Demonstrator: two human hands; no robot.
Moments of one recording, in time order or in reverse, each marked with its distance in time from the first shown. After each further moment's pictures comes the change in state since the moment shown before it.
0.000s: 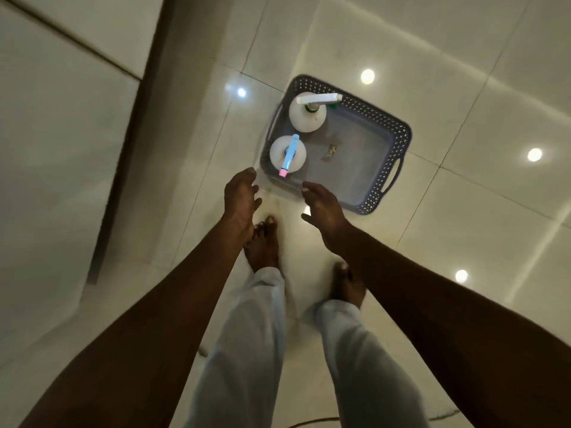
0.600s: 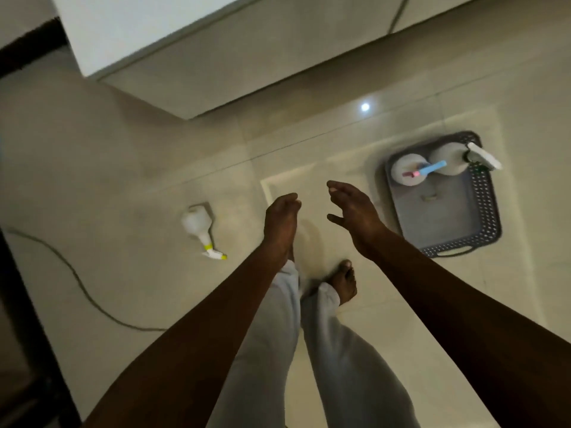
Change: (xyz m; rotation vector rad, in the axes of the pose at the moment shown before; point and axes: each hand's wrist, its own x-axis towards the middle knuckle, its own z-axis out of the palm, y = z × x) left_hand -0.183 -0.139 -0.115 -0.463 0.392 -0.045; right_hand -0.130 0.032 0.083 -0.654 -0.497 -0.163
